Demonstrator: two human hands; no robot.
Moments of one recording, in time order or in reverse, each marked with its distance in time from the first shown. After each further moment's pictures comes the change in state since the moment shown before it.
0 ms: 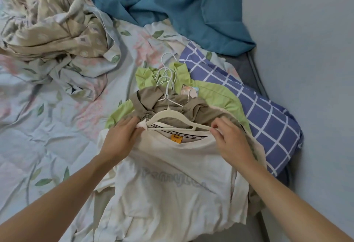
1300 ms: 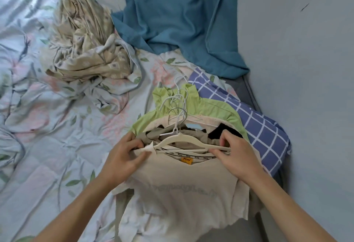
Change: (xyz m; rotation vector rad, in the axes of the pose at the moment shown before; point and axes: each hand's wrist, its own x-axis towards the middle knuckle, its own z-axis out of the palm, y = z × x) left_hand -0.102 0.031 -0.105 -0.486 0.074 -0.009; right_hand -0.051 -0.110 -0.070 -0.019 -0.066 0.133
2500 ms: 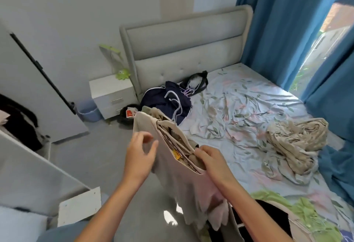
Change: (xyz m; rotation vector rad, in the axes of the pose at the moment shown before) left_hand -0.636 0.223 -0.130 -0.066 1.592 -0.655; right_hand -0.435 -0.442 -0.016 0.258 -0.976 -0.793
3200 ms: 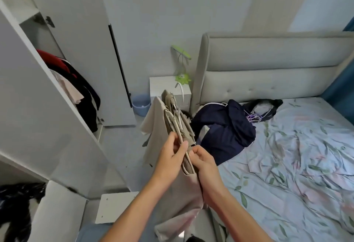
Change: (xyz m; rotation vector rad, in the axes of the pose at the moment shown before) left_hand 0.161 -0.137 -0.180 -0.463 0.056 -0.216; right_hand 0.151 -0.131 0.330 0.340 -0.337 -0.020
